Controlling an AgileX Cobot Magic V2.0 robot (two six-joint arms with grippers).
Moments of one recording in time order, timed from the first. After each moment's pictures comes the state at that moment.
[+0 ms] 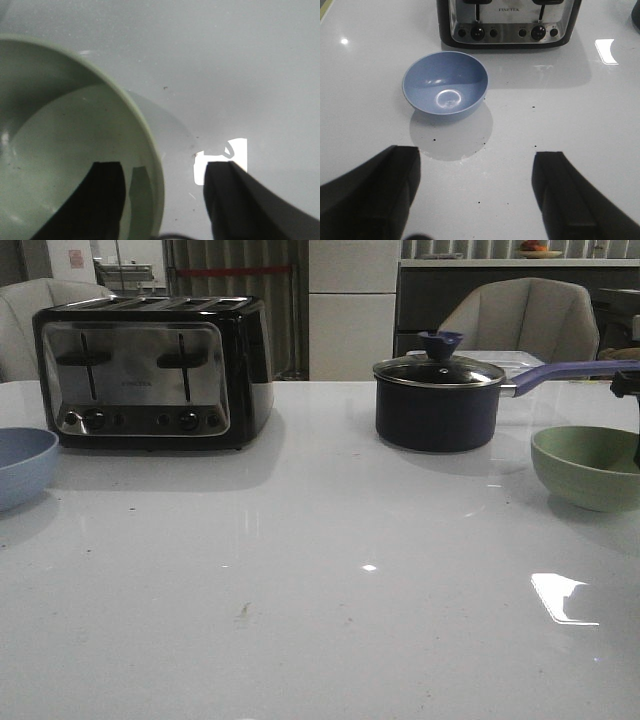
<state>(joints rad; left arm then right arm) -0.08 0.68 -0.61 -0.02 0.56 0.00 -0.21 2.08 -1.63 0.12 0.95 -0.06</state>
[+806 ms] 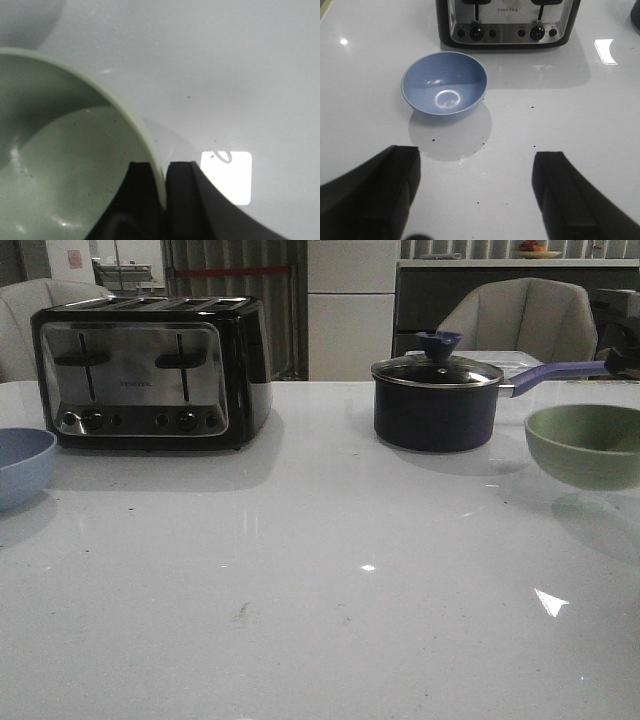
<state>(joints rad) -0.08 0.68 -0.61 -0.02 0.56 0.00 -0.18 2.00 -1.64 0.15 0.96 -0.09</state>
